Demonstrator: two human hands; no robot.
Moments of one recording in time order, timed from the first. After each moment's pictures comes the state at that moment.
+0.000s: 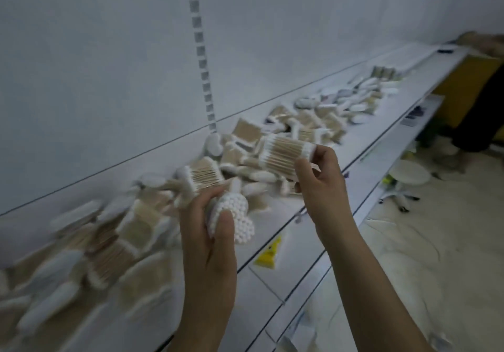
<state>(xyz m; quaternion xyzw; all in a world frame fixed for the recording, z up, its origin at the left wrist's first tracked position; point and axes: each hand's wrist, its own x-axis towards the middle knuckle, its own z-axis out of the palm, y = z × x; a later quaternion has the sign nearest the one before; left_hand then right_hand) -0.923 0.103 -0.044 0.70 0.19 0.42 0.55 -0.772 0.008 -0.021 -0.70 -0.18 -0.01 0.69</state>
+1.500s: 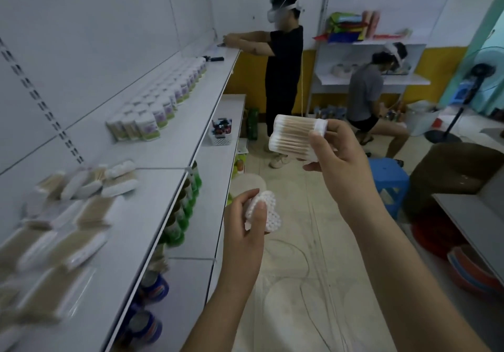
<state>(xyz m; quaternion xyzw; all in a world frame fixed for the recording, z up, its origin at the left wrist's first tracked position) -0.147 -0.287 -0.100 0.68 -0.09 0.04 0.72 -0.142 -0.445 0.008 -0.74 0.04 -0.28 0.62</state>
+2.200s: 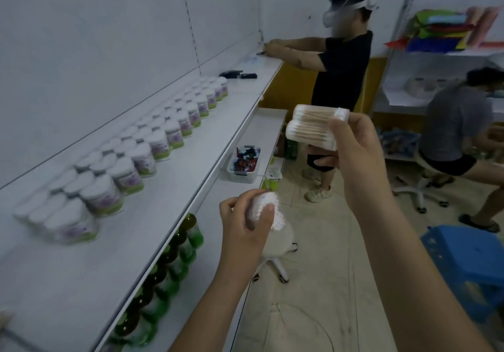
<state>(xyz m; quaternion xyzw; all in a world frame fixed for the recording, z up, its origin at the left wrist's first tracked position) 0.268 -0.413 -0.104 0.75 -0.03 0.12 0.65 0.303 -0.585 0.018 -0.66 0.02 -0.20 0.72</state>
